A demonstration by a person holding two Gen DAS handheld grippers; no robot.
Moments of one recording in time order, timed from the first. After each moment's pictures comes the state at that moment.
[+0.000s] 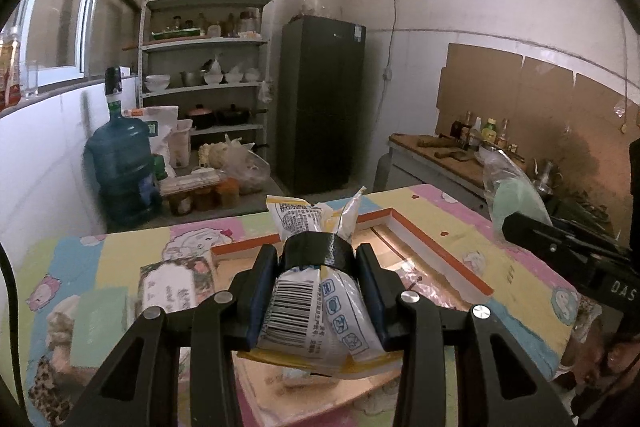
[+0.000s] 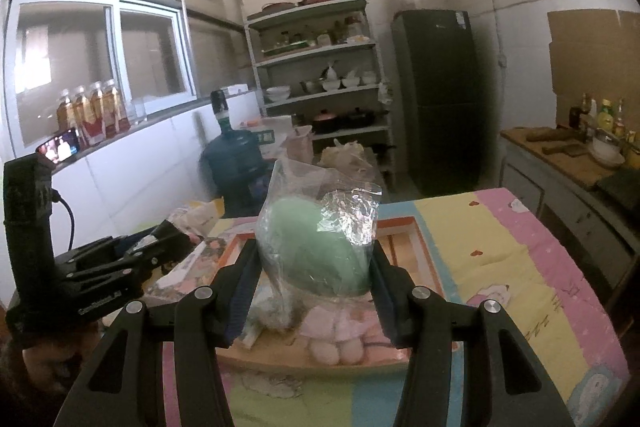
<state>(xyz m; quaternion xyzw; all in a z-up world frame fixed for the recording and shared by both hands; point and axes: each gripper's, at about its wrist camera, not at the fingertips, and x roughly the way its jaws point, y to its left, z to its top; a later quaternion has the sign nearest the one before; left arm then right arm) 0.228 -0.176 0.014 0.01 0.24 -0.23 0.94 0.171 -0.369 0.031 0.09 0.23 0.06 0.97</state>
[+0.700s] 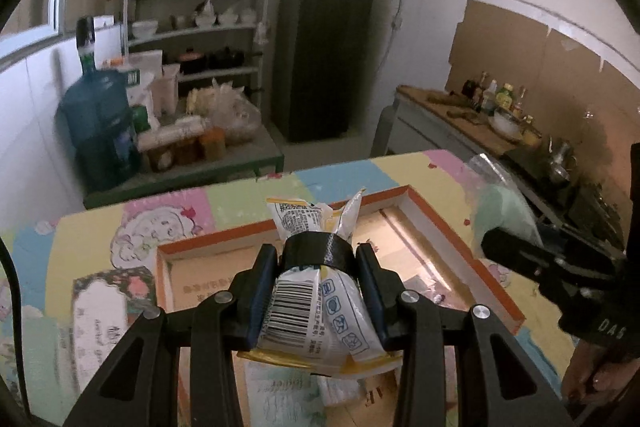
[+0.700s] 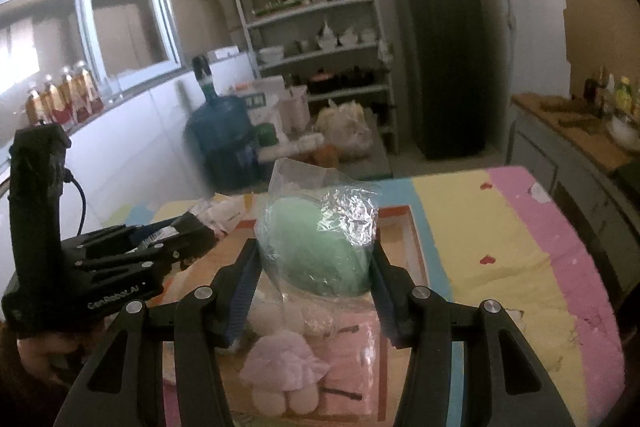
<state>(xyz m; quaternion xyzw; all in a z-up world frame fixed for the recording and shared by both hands) 0.327 -0.229 -0.022 0.01 0.36 -0.22 0.91 0.273 -0.402 -0.006 0.10 0.32 0.08 0.94</state>
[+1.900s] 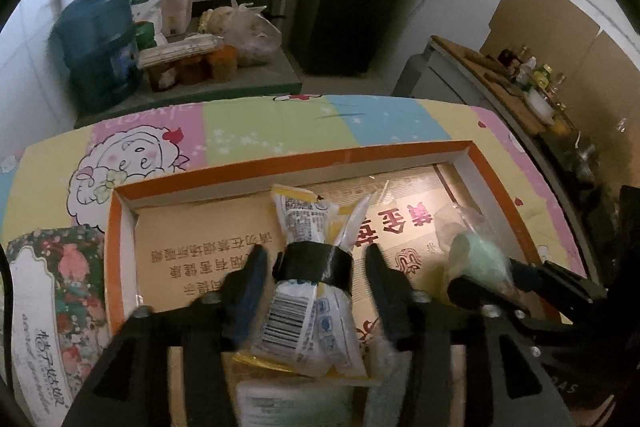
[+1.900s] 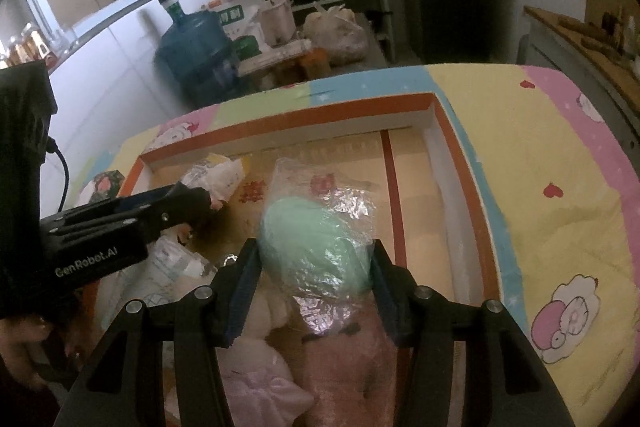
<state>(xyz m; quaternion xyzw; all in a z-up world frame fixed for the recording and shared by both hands) 0.385 -0.233 -0.083 -0.02 0.47 -0.19 0.86 0.340 -0.403 -0.092 0.12 0.46 0.08 0.88</state>
